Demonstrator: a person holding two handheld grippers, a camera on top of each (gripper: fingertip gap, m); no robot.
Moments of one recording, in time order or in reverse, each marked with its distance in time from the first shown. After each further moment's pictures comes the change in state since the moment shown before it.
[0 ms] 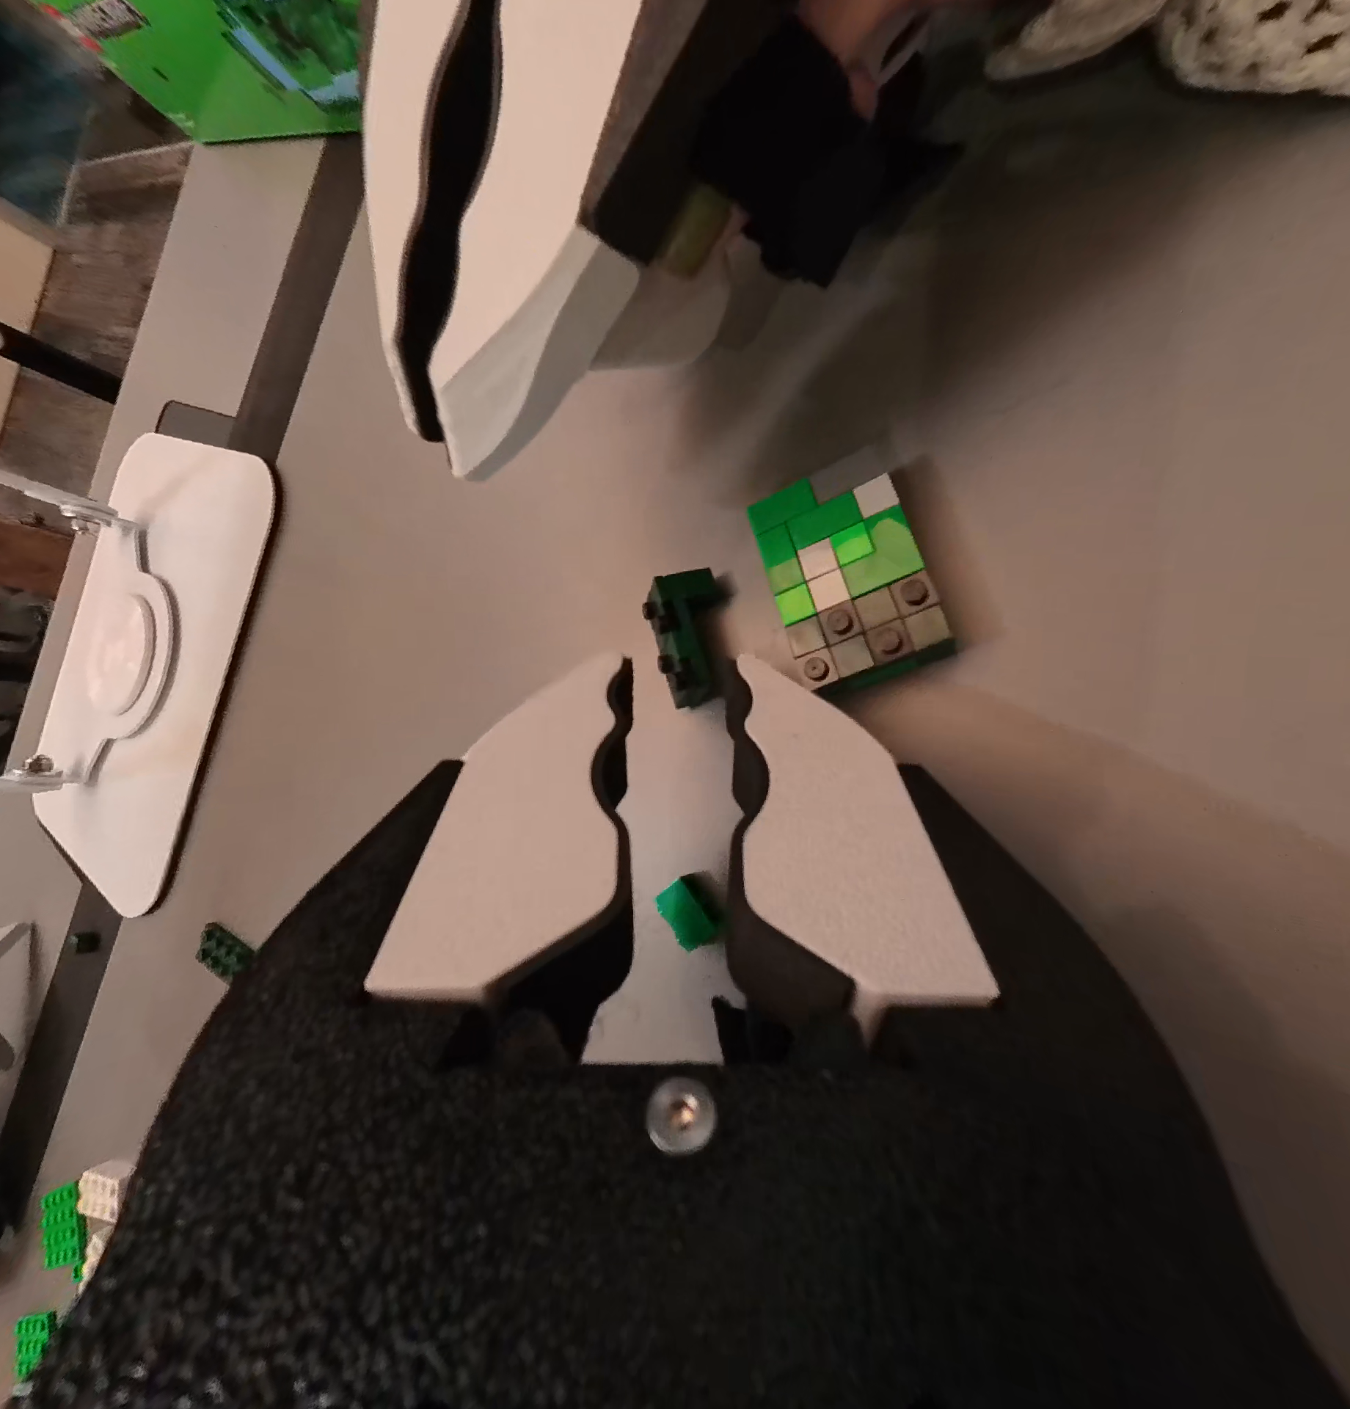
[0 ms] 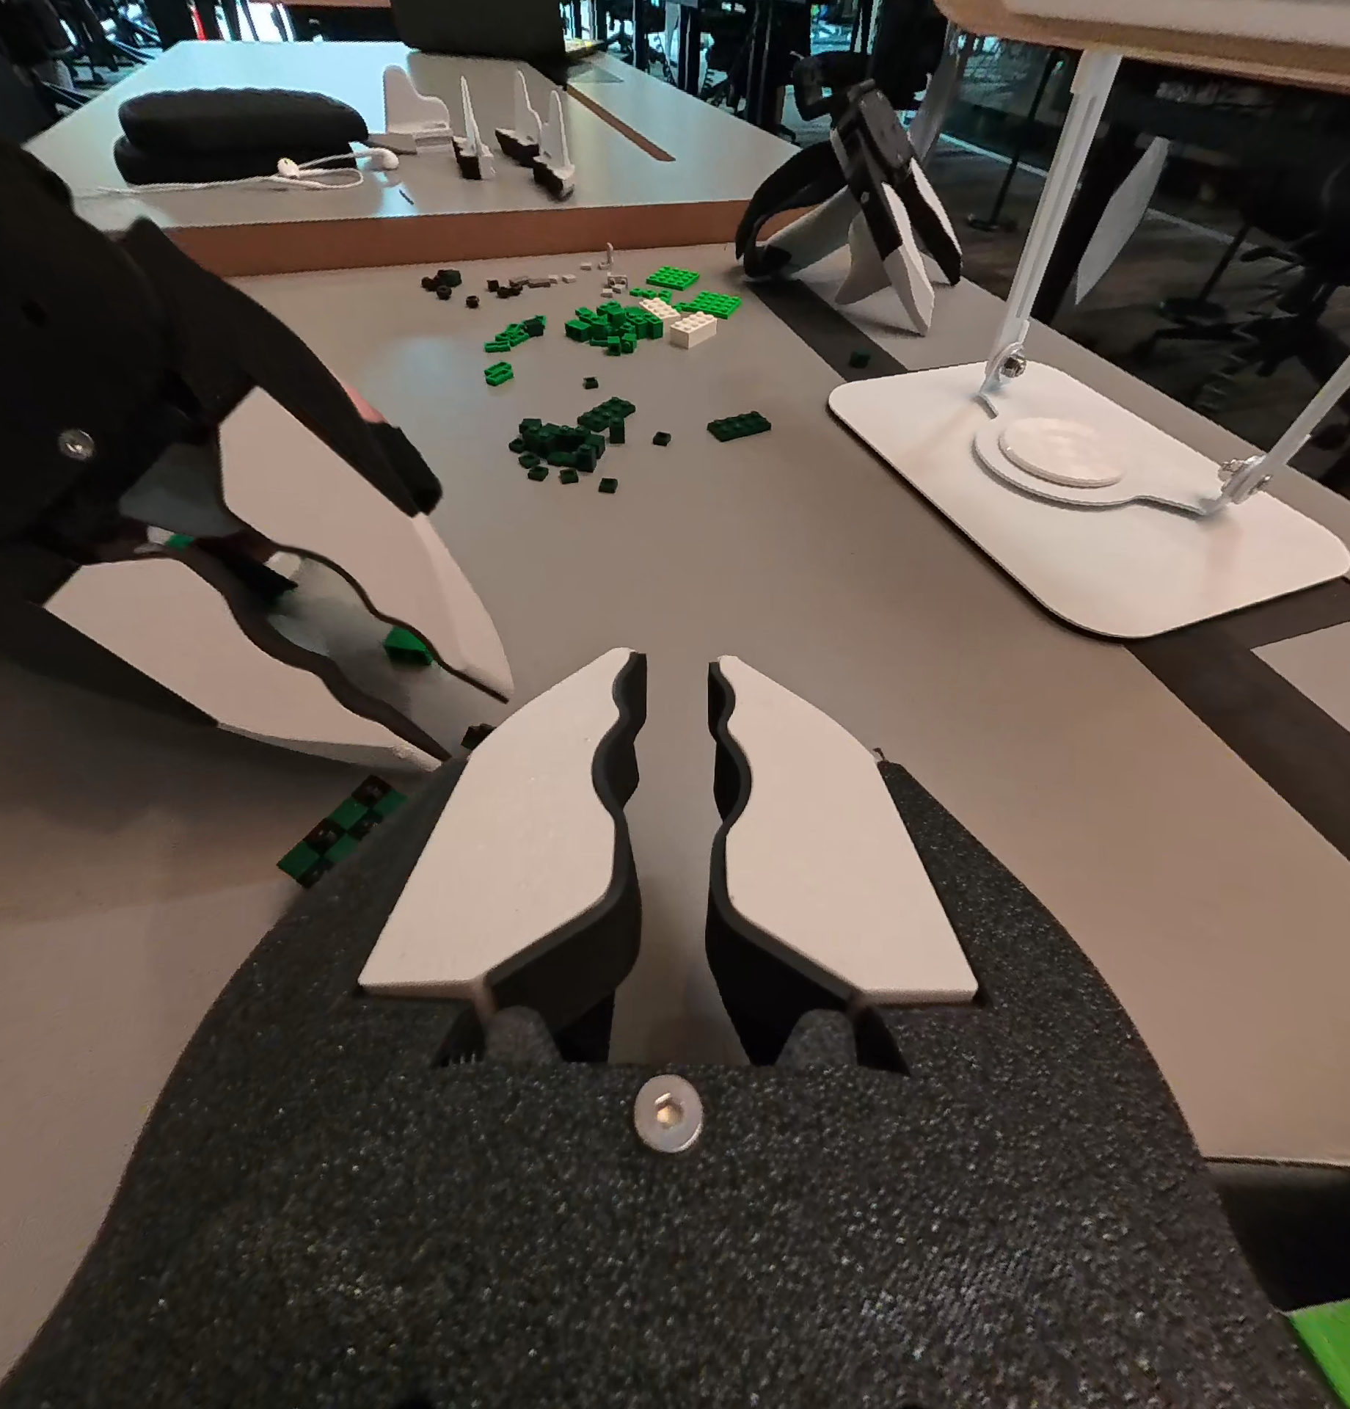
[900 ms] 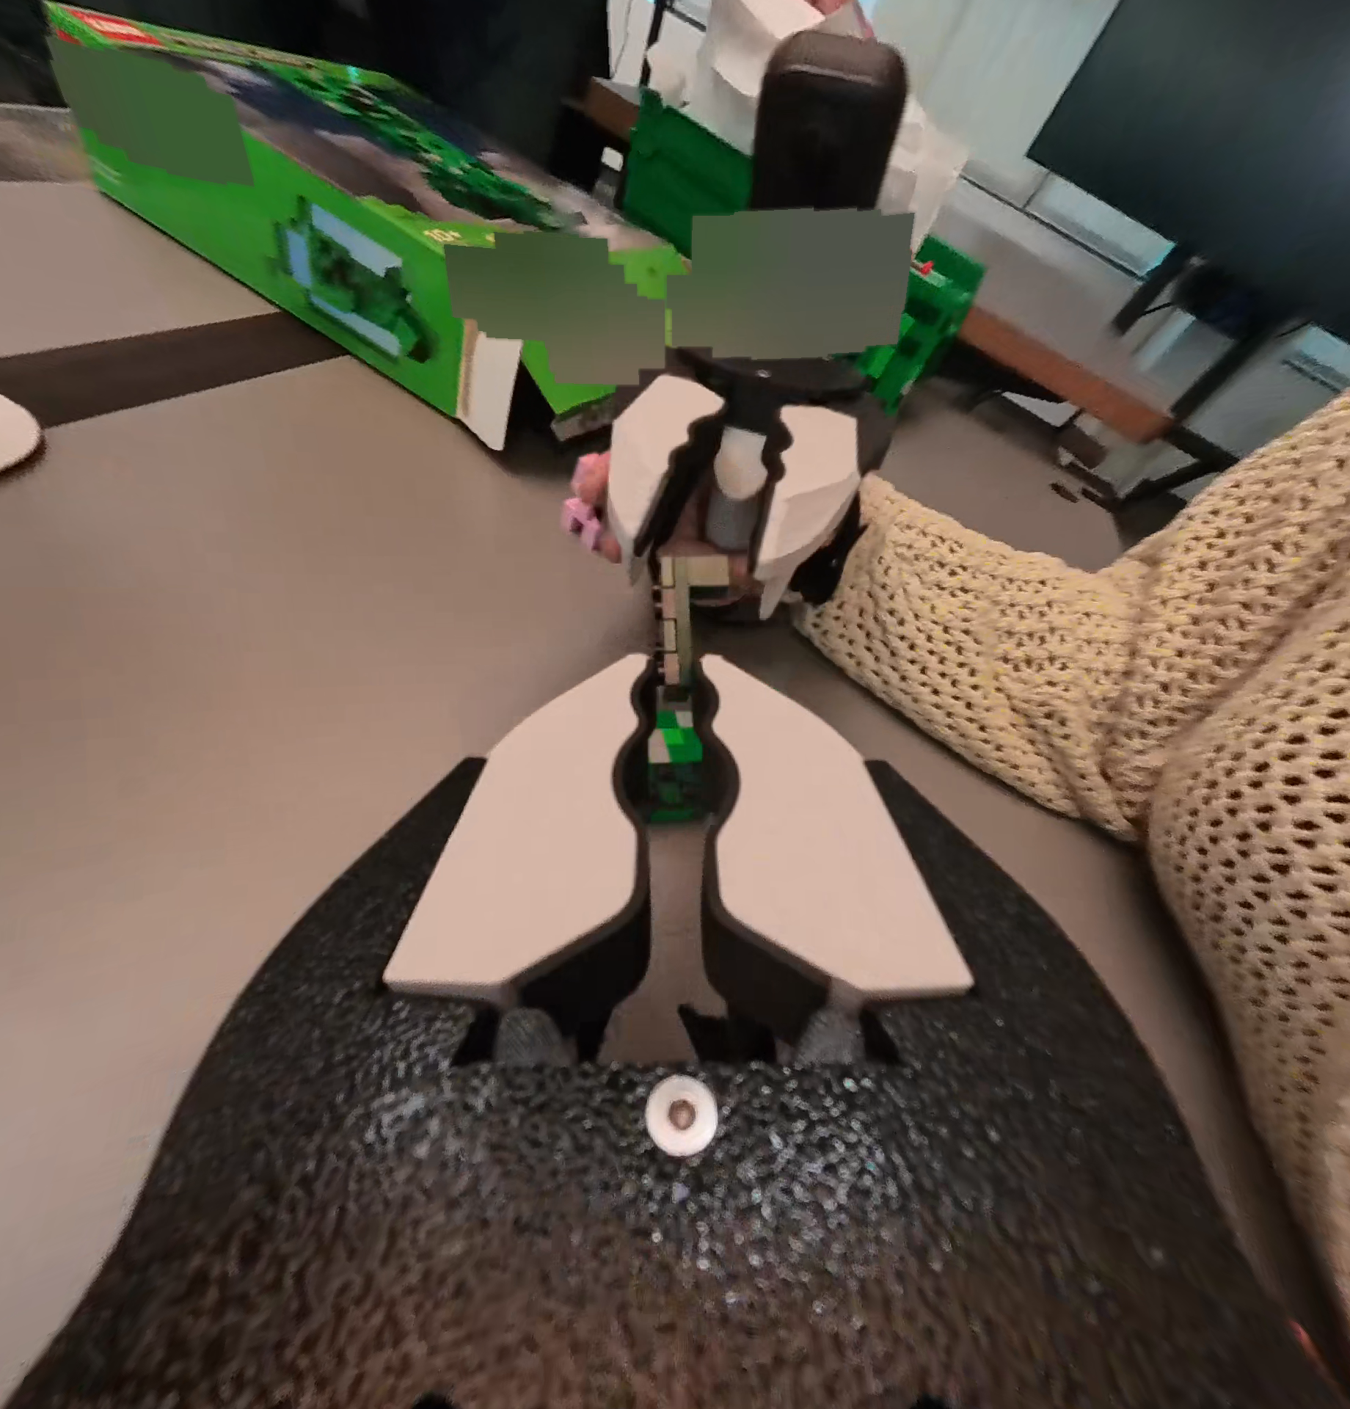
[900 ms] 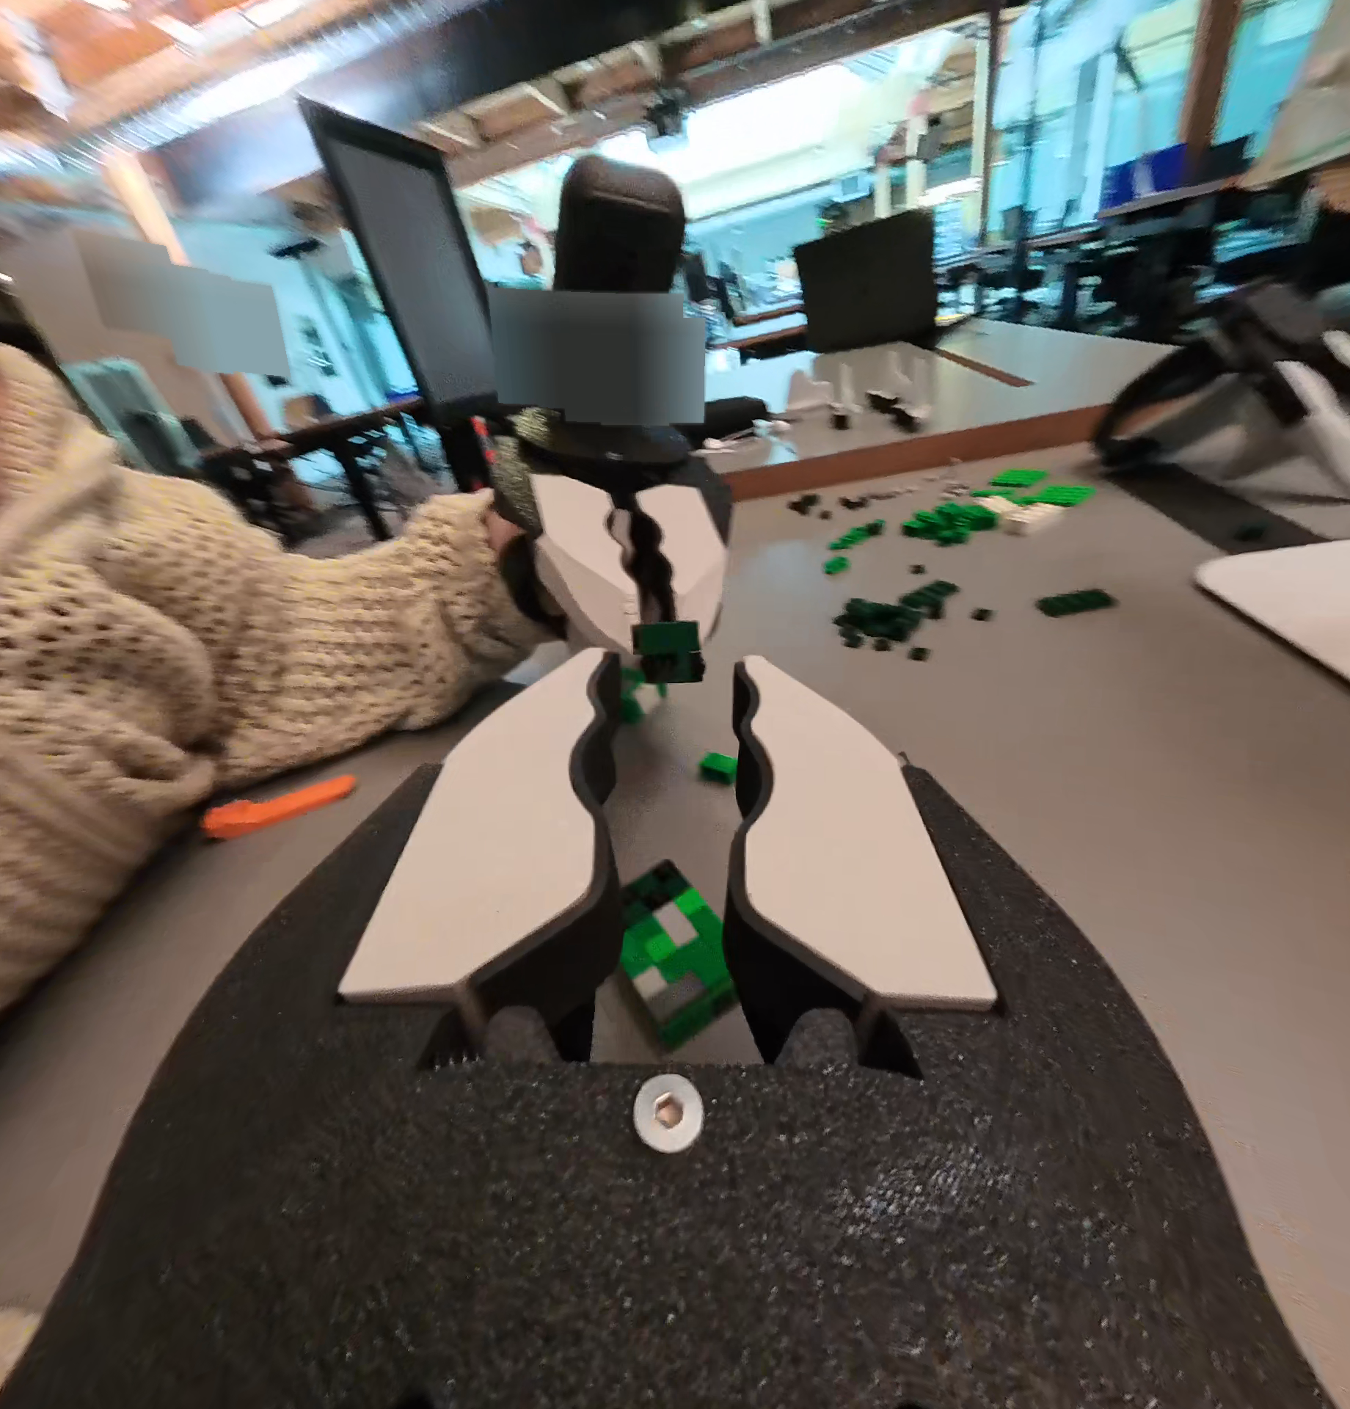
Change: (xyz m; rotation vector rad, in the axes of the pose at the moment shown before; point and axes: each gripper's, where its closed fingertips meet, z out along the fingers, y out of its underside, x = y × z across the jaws) left arm -0.015 -0.039 -0.063 0.535 0.440 -0.703; right arm -0.060 -0.040 -0.028 0.283 -0.520 0.160
